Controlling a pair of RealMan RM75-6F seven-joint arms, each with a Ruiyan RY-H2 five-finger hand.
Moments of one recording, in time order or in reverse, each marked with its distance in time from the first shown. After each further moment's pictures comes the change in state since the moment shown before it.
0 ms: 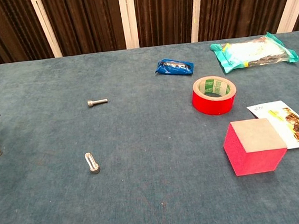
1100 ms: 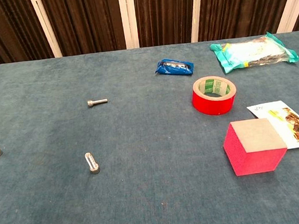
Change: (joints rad) left arm -0.066 0.178 -0.095 -0.320 -0.138 0.117 0.638; right arm -0.004 0.006 0.011 -0.003 0.022 0.002 0.007
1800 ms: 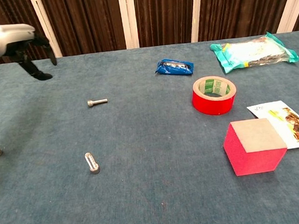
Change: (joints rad) left arm -0.361 -0.225 -0.231 -0.147 -0.809 0.071 0.834; right arm 0.011 -0.012 -0.009 0.014 0.004 -0.017 -0.042
